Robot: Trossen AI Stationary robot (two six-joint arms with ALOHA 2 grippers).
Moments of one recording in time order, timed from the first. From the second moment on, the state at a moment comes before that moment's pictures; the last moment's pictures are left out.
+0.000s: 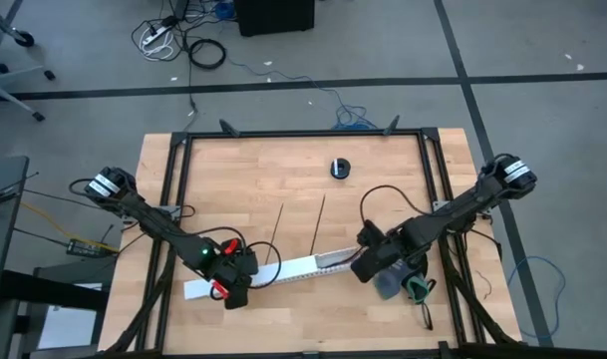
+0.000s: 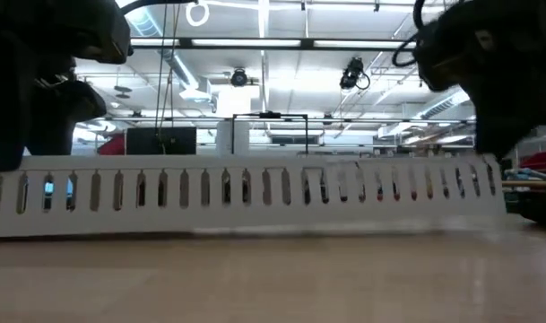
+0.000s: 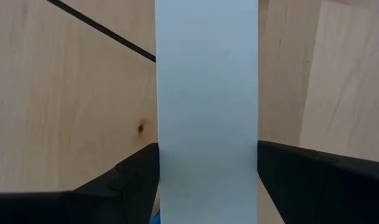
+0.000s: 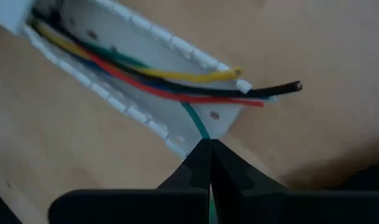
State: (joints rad) left arm -0.58 1.51 0.88 -0.57 -0.17 -0.76; right arm 0.47 1.46 0.90 -0.61 0.20 1.33
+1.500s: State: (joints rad) left arm -0.57 1.51 0.88 -0.54 -0.15 -0.71; right arm 0.27 1.65 0.90 -0.05 0.16 1.03
